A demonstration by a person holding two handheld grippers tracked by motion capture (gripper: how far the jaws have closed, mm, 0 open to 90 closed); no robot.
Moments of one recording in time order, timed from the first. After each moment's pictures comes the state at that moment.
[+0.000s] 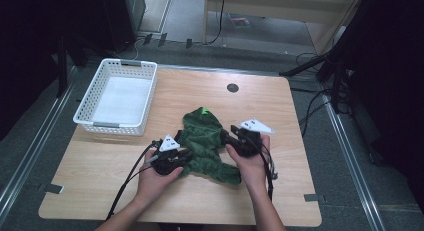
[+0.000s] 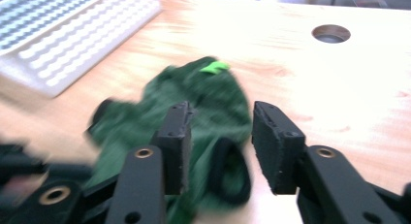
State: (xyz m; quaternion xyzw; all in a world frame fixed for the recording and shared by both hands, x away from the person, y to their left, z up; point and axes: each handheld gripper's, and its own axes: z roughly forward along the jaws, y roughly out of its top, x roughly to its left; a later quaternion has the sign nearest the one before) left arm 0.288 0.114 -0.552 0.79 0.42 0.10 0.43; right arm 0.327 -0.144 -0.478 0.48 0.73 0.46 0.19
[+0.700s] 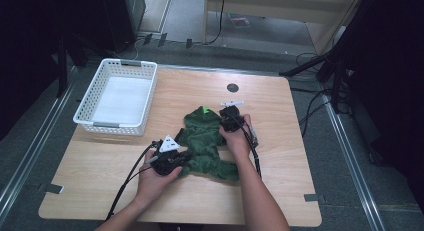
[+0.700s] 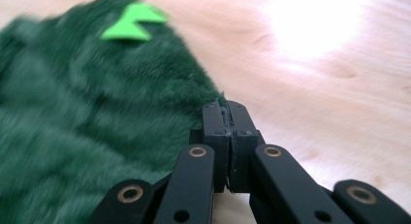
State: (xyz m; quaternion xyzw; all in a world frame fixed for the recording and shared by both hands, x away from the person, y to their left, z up) left arm 0.285 0.112 -0.552 0.79 0.41 0.11 0.44; right arm 0.434 -0.109 -0.532 0.51 0.78 0.29 0.20
